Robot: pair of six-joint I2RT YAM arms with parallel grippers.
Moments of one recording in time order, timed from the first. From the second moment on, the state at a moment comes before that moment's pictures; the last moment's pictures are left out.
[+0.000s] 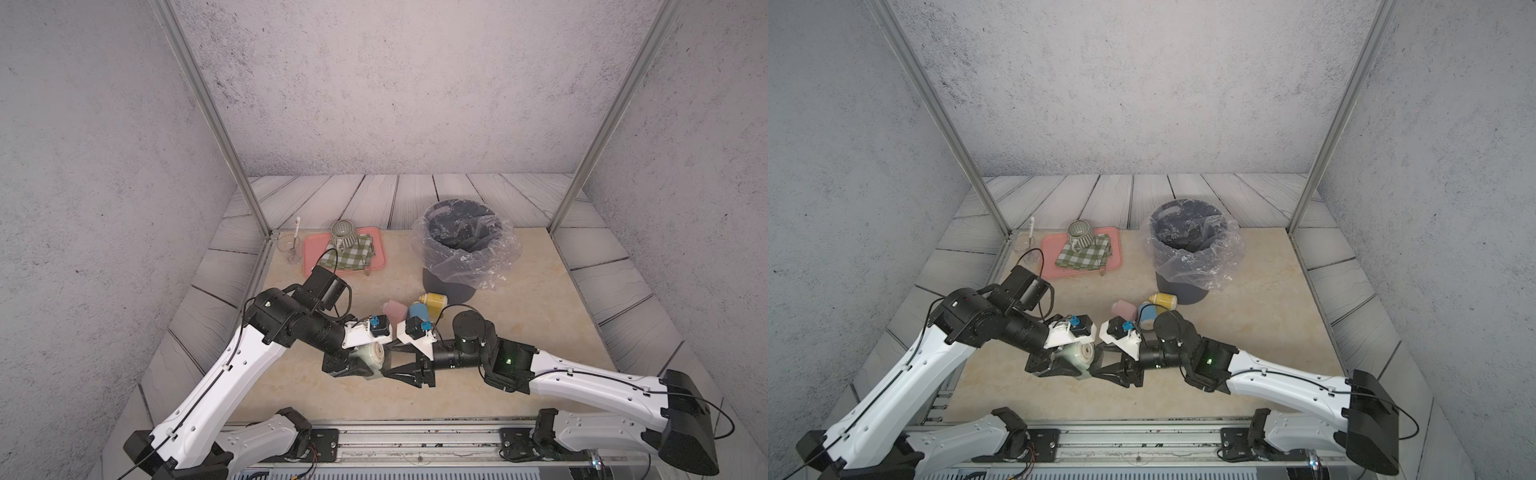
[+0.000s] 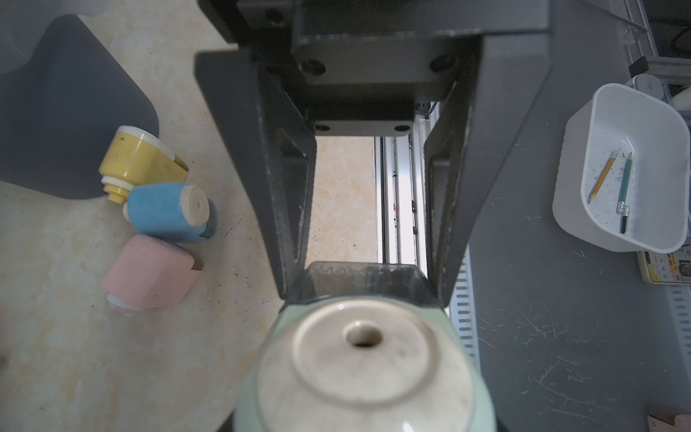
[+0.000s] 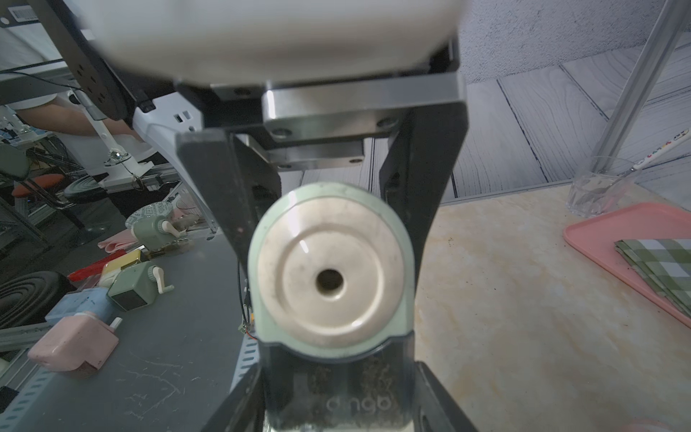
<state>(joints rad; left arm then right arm) -0.62 1.11 1.36 -1.44 0.60 0.84 1.11 1.16 0.80 0.11 -0.46 0.04</state>
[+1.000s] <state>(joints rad) -0.63 1.11 1.32 -1.40 0.62 0.85 1.11 1.07 0.78 0.04 -0.39 0.02</state>
